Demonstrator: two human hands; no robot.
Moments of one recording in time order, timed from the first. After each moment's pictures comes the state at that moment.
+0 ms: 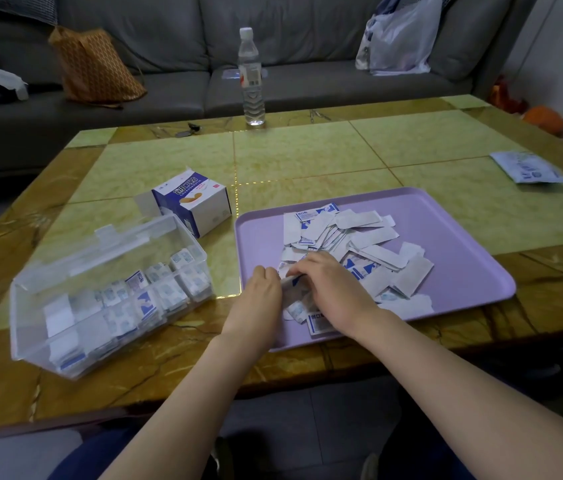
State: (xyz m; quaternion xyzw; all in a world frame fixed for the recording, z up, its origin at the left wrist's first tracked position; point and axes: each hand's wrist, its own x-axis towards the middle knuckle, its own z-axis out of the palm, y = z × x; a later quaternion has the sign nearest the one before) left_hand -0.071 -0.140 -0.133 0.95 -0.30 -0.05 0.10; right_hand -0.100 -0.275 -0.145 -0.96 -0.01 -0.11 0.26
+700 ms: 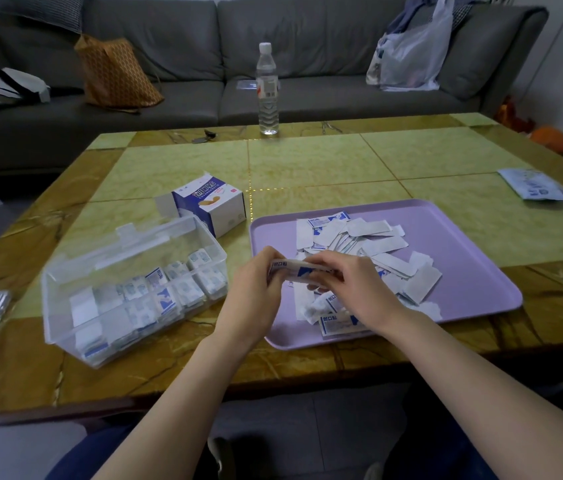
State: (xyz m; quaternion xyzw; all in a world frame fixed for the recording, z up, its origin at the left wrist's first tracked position) left_hand -0.068 -0.119 -0.109 0.87 -0.25 0.03 0.42; right_hand -0.113 -0.278 -0.118 -0.88 0.00 -0.11 0.47
